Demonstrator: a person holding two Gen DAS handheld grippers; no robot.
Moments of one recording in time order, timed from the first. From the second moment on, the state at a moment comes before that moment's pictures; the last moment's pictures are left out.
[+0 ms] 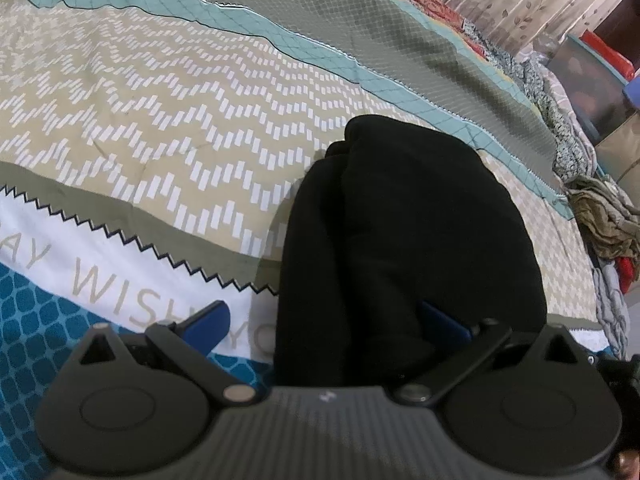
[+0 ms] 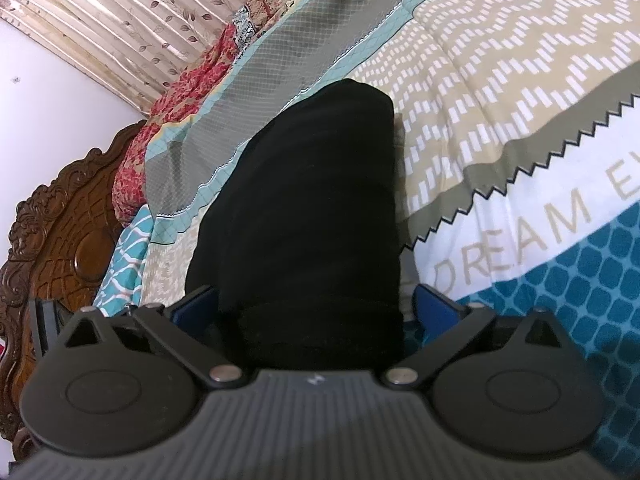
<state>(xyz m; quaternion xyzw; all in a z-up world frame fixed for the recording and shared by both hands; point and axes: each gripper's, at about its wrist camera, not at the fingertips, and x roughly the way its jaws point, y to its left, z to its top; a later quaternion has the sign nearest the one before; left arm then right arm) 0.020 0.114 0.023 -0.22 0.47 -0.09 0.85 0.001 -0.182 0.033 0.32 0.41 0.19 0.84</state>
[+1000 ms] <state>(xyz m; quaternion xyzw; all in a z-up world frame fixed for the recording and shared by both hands) 0.026 0.136 0.015 -0.38 0.49 -0.16 0.77 0.011 -0.166 0.045 0.25 0.46 0.19 0.83</state>
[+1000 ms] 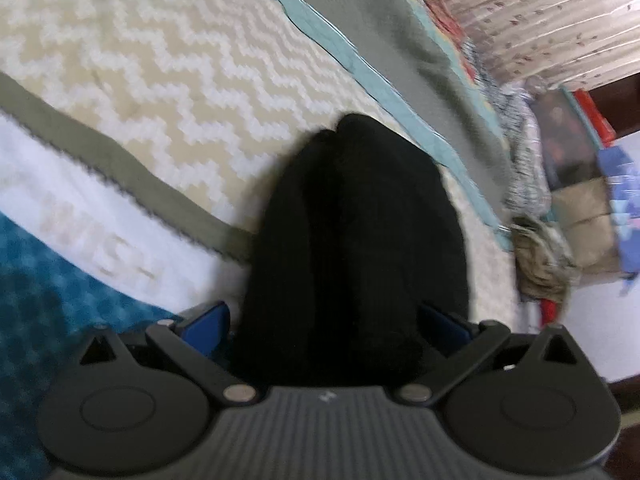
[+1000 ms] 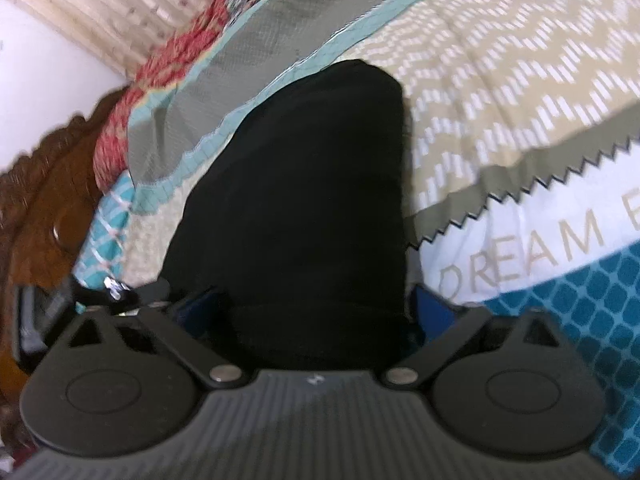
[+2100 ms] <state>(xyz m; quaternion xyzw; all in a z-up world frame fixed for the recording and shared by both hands) 0.020 0.025 0.028 -0.25 0.49 -0.20 0.81 0.013 -0.232 0.027 0.29 0.44 0.15 0.84</state>
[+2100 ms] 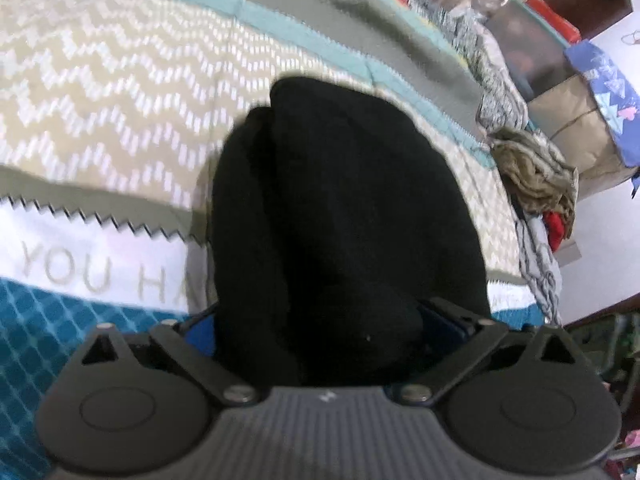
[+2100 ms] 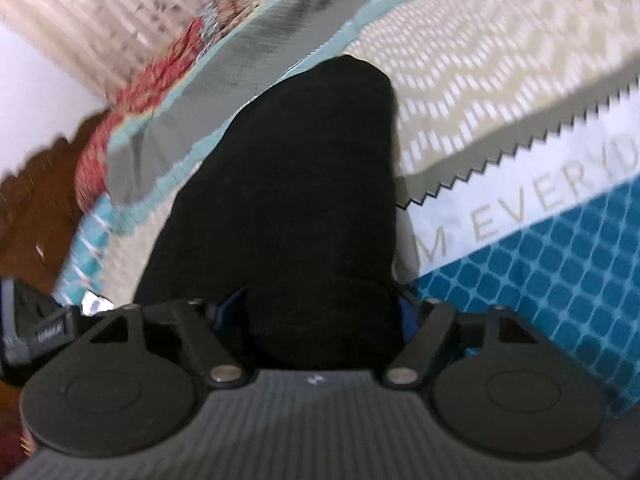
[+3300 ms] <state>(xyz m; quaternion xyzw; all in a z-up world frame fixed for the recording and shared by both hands) 0.033 0.024 0.040 -0.29 0.44 -0.25 0.81 0.004 -0.206 0.084 0.12 0.32 0.18 0.92</state>
